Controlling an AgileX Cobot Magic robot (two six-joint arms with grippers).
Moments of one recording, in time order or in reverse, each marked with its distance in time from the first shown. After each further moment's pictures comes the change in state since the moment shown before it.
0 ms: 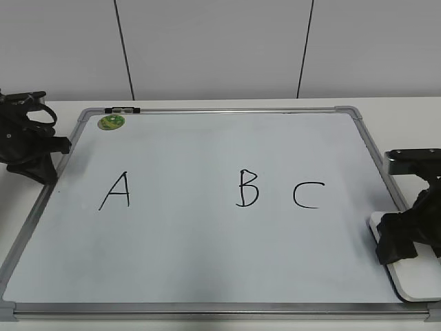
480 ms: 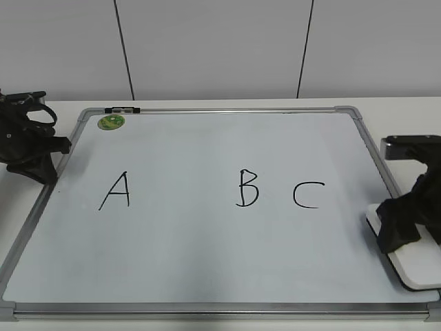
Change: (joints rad) left arm 0.000 0.000 0.000 0.000 0.000 0.000; right arm 0.000 0.007 -0.083 -0.004 0.152 0.004
